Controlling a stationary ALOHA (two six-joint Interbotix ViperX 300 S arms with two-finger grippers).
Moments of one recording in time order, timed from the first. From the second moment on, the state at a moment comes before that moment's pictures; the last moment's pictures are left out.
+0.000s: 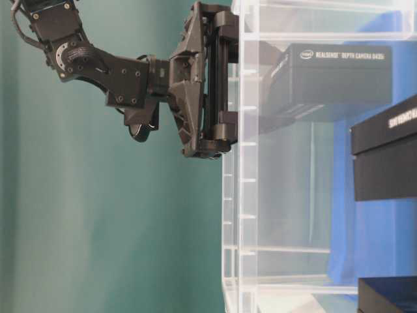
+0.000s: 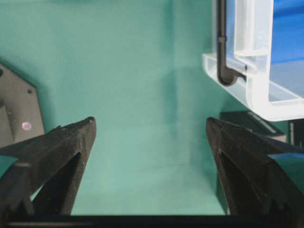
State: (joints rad) left arm 0.14 -0.58 0.44 0.23 1.47 -1.39; right arm -0.23 0.14 0.21 -0.26 1.03 1.47
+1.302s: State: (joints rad) left arm 0.14 -0.58 0.44 0.23 1.46 -1.39; right arm -0.23 0.14 0.15 -0.24 1.14 1.50
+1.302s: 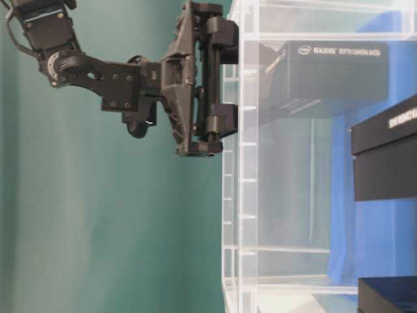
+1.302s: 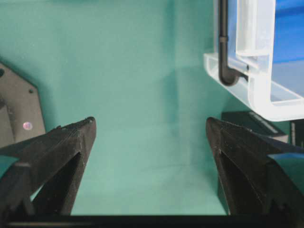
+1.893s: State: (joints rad) left arm 0.14 -0.58 0.44 0.23 1.45 -1.39; right arm -0.23 0.03 -0.03 -0.24 1.38 1.48
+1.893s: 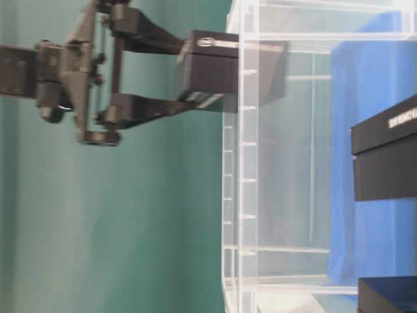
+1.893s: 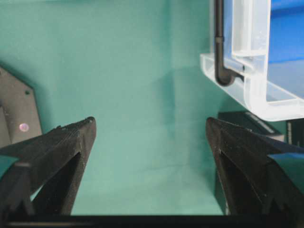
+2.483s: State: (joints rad) left arm 0.14 -0.58 0.44 0.23 1.45 -1.39; right arm -0.21 0.02 -0.23 -0.24 1.57 1.45
